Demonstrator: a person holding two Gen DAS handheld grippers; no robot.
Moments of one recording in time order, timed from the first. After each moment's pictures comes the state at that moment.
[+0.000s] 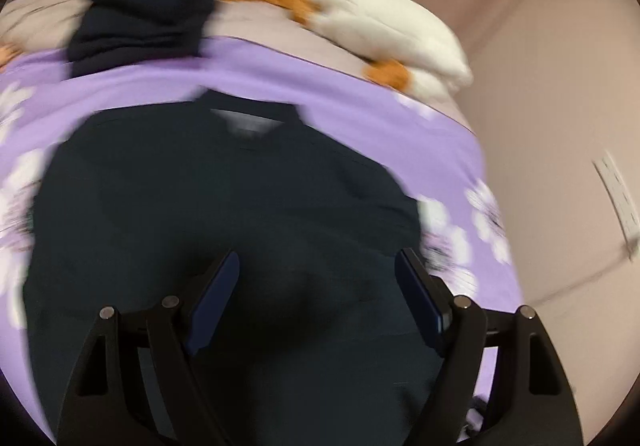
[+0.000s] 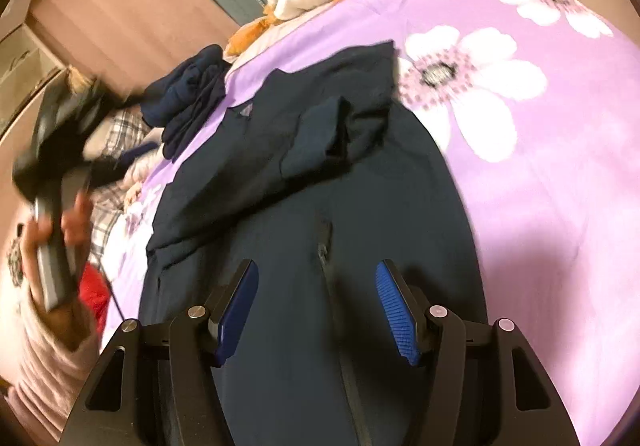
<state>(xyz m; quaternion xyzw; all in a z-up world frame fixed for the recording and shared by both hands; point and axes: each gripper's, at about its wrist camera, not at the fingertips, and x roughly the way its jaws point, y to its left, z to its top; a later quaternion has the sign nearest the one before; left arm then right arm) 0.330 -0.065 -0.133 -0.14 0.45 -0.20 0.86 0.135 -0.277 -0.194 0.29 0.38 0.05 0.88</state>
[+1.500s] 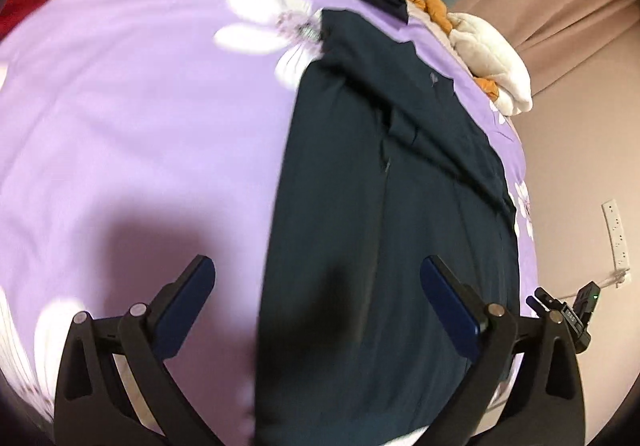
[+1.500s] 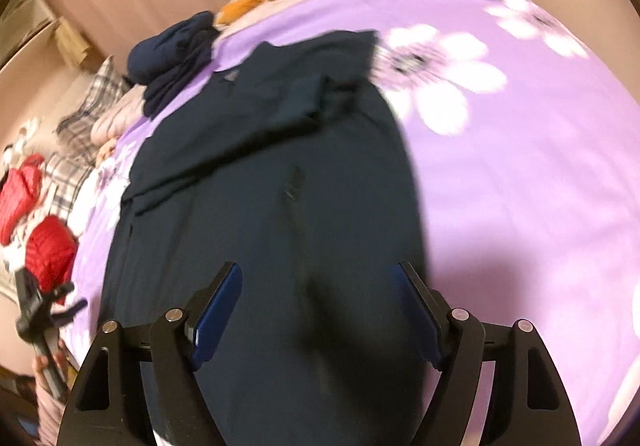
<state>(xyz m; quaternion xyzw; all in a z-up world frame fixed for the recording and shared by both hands) 0.095 0.184 -0.230 -0.25 0.50 -0.12 0.82 0.063 -0.285 -0.187 0.22 0.44 0.01 0.87</state>
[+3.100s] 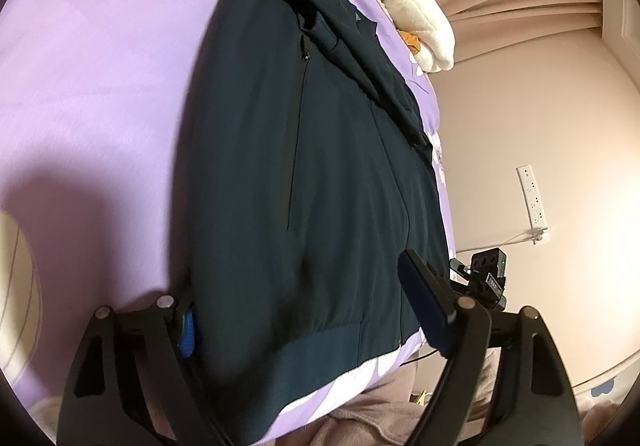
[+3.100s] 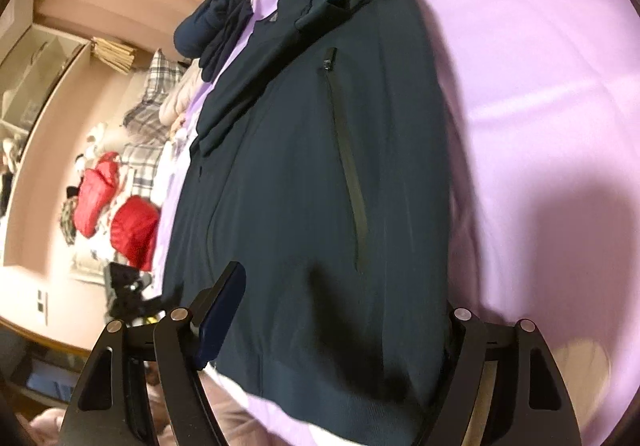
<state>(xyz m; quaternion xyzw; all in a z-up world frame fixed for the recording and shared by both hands) 0.057 0.159 -0.265 -0.33 0.51 -0.30 0.74 0.024 -0.274 -0.245 0.36 0.47 0.17 0.79</state>
